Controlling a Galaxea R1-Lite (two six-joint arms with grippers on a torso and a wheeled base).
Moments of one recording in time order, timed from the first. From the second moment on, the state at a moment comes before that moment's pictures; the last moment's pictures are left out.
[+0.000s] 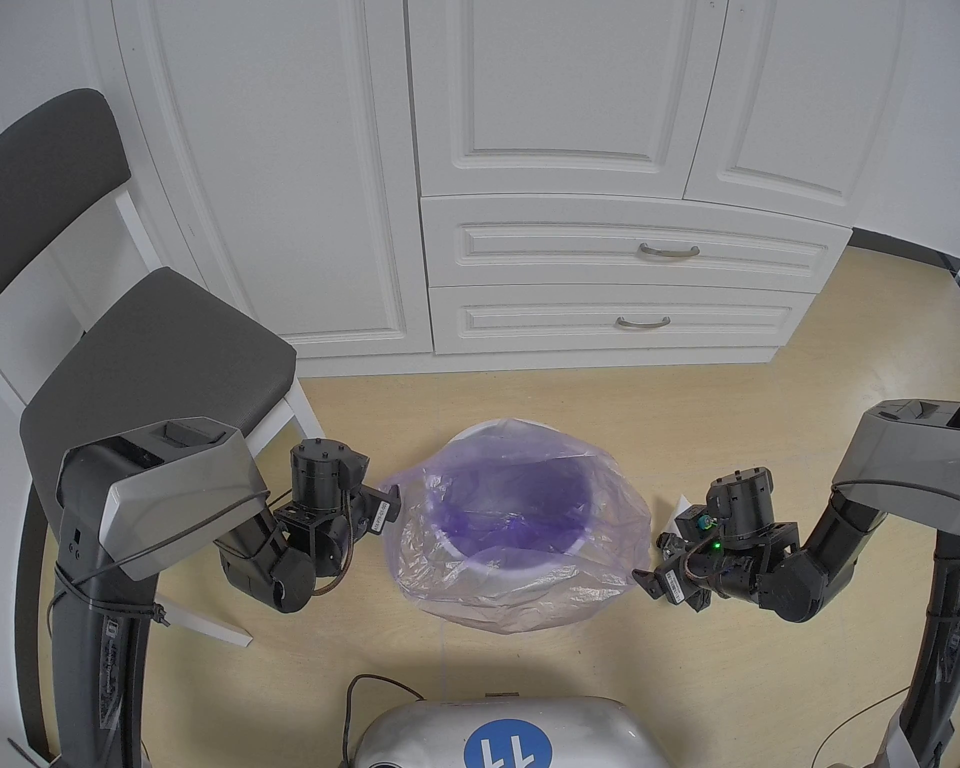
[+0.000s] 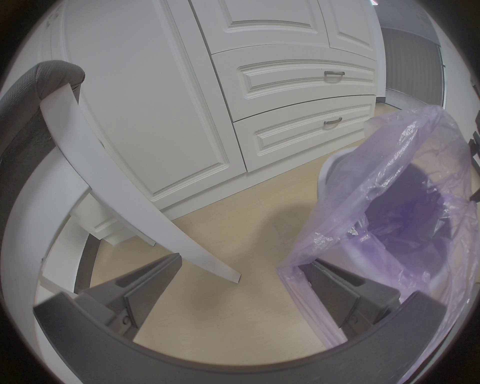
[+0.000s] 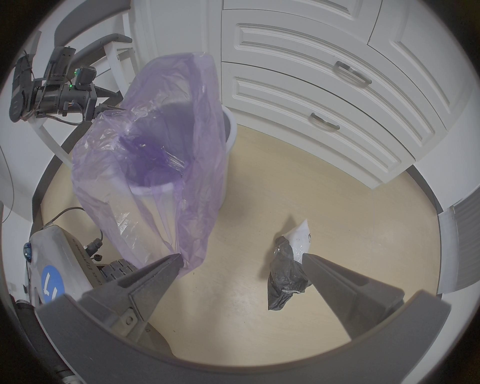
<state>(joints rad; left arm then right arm) -0.38 2.44 -1.01 -1.09 0.32 0.26 0.36 2.19 -0.65 -0.87 -0.14 -0.26</state>
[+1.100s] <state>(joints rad) -0.35 2.60 -1.22 -1.11 0.36 0.21 0.35 2.50 -0.87 -1.00 -0.22 -0.15</state>
